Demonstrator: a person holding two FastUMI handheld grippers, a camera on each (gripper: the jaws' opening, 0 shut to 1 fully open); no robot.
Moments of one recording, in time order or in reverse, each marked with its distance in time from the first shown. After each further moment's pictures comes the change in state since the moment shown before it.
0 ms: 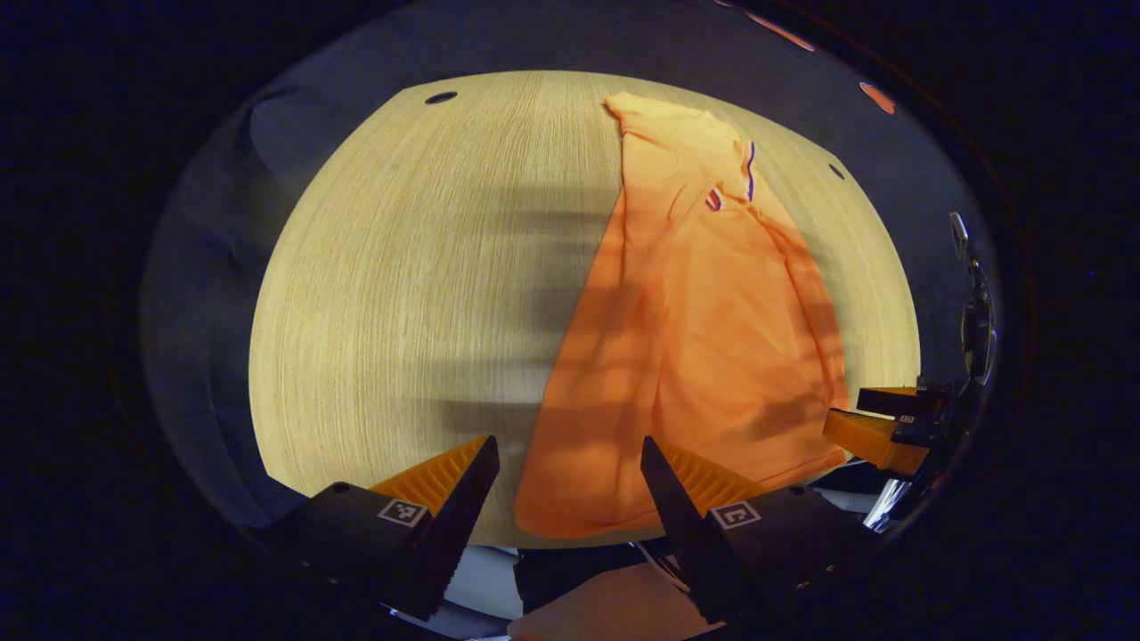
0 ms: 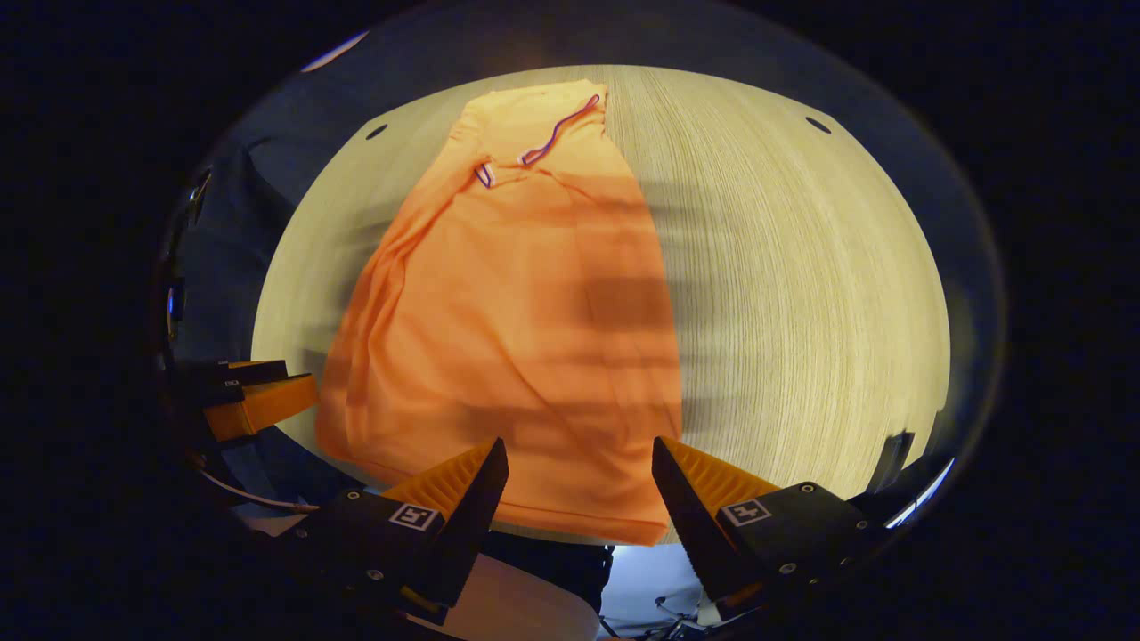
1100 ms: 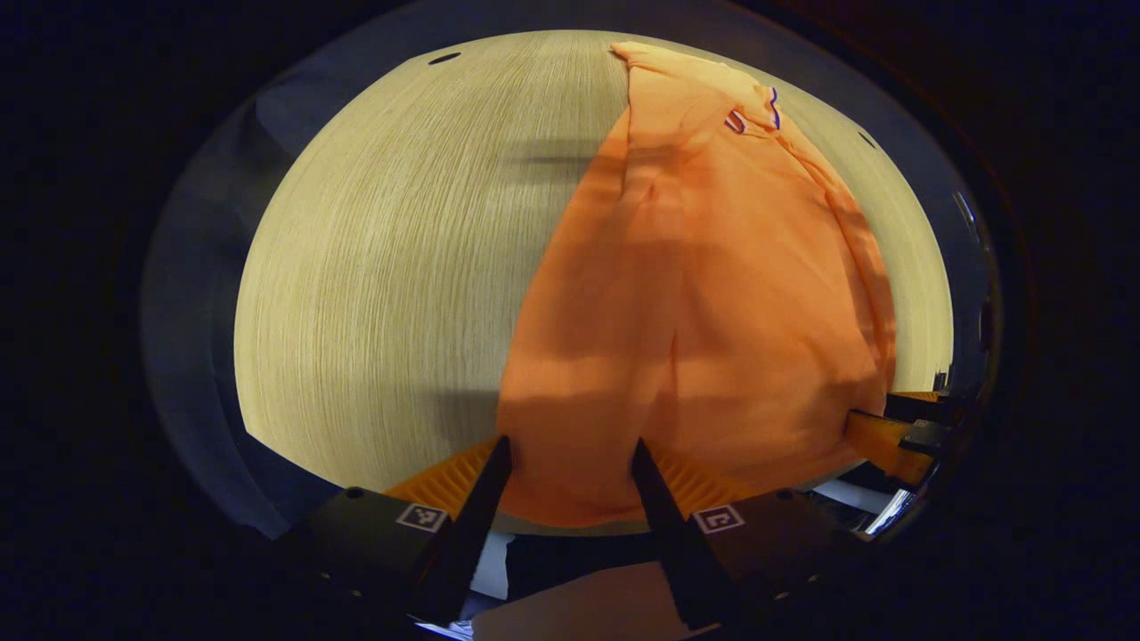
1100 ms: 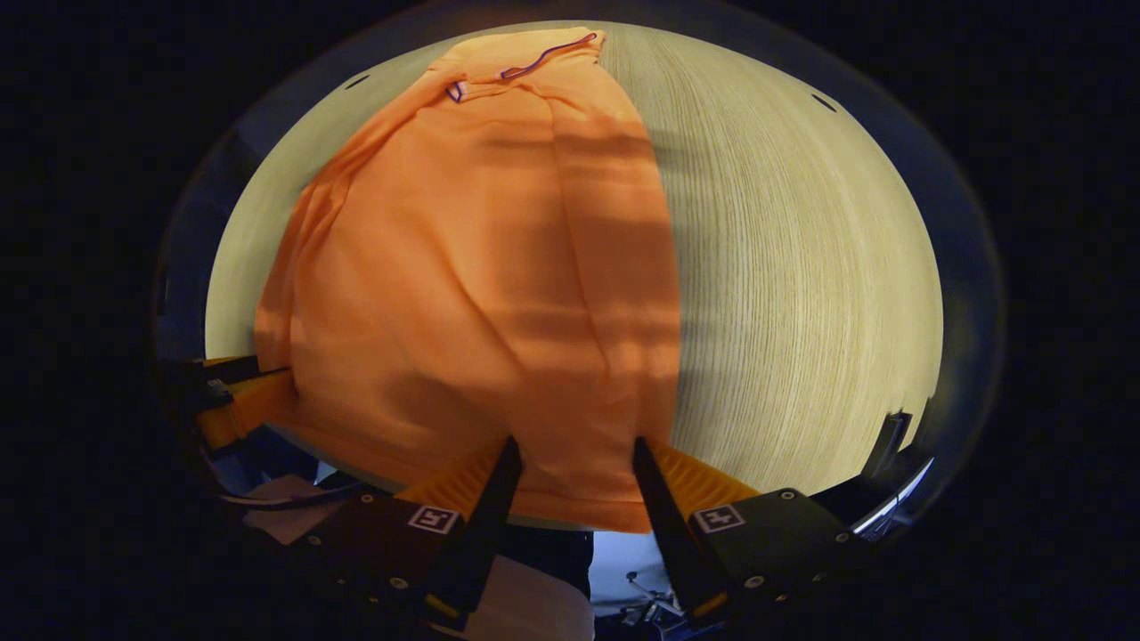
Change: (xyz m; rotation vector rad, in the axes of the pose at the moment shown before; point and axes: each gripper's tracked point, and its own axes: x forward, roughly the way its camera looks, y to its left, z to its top) left arm 0.038 -0.018 -0.043 -0.028 0.076 0.095; right arm 0.027 -0.021 -0.029 -0.027 0.094 -0.105
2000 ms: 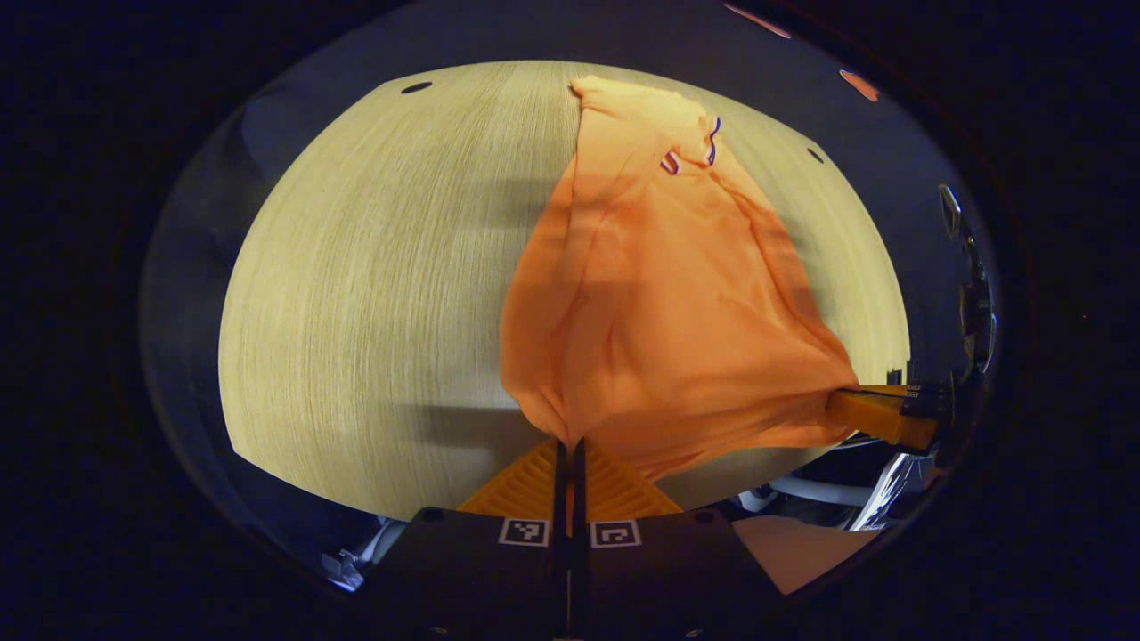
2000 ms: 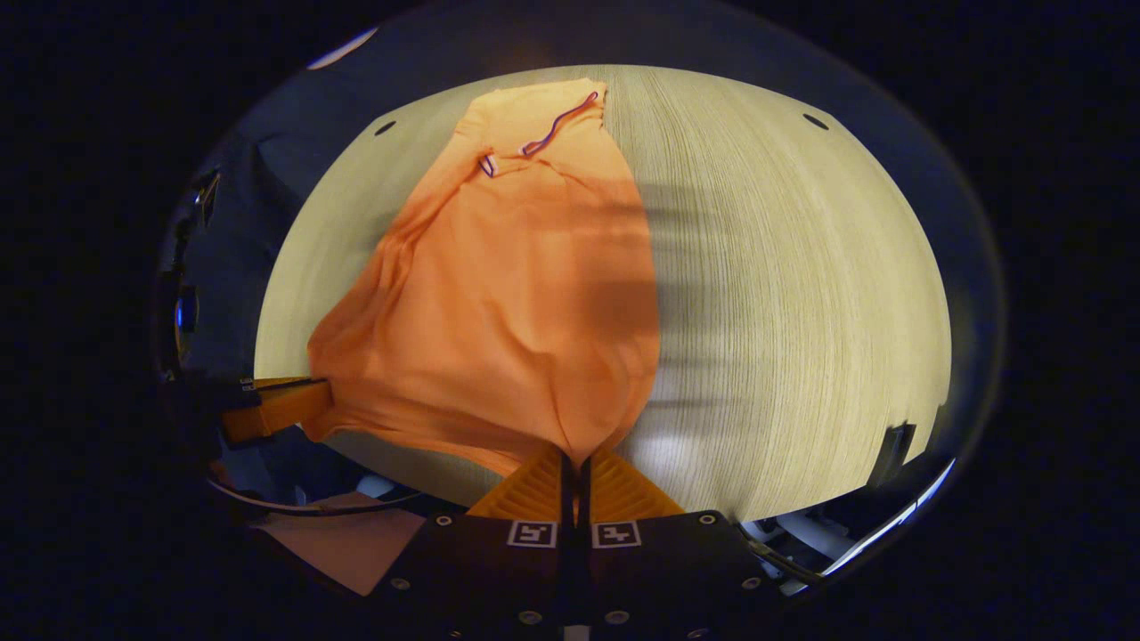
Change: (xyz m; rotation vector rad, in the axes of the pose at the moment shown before) left arm -0.055 -0.026 0.063 0.023 -0.142 -0.159; right arm -0.058 0.012 0.036 0.002 -0.168 0.136
